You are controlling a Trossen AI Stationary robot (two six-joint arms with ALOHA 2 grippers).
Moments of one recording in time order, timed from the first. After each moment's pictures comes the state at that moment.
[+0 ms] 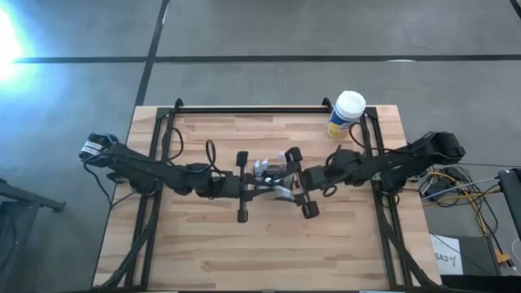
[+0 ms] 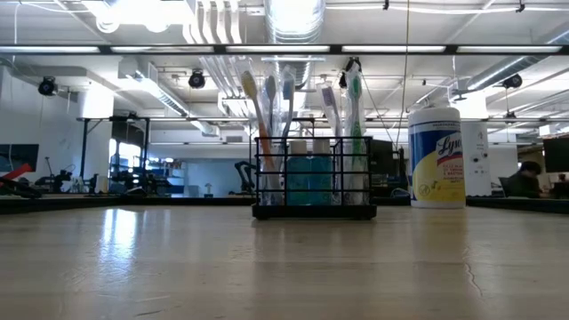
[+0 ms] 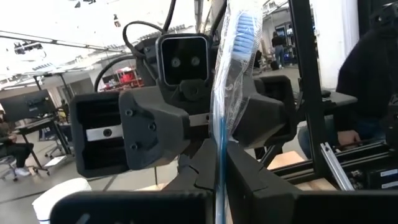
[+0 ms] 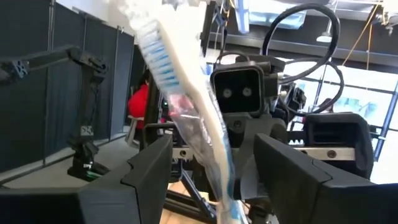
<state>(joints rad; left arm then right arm) -0.28 1.41 1.01 0.58 -0.25 0.28 0.19 1.39 0.91 0.71 -0.13 -0.12</state>
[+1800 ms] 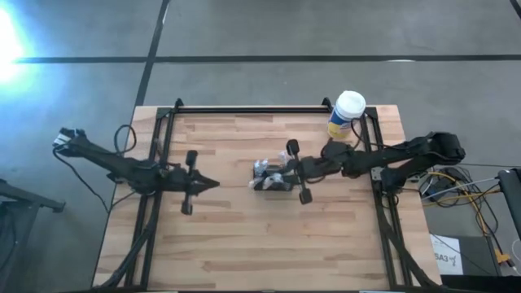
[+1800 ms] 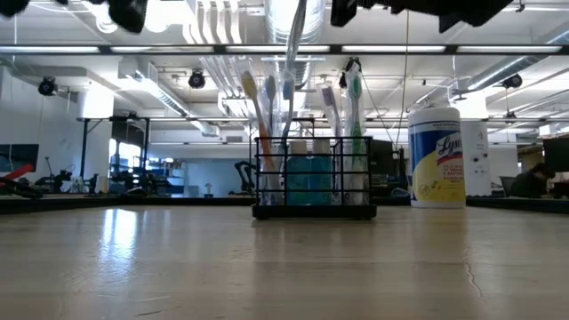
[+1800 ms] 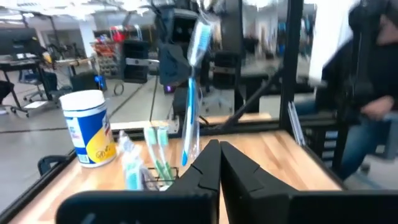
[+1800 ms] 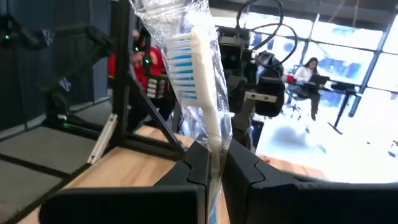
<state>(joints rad) -0.39 0.69 0.46 0.29 -0.37 0.04 0.04 1.38 0.78 0.67 -0.19 -0.13</state>
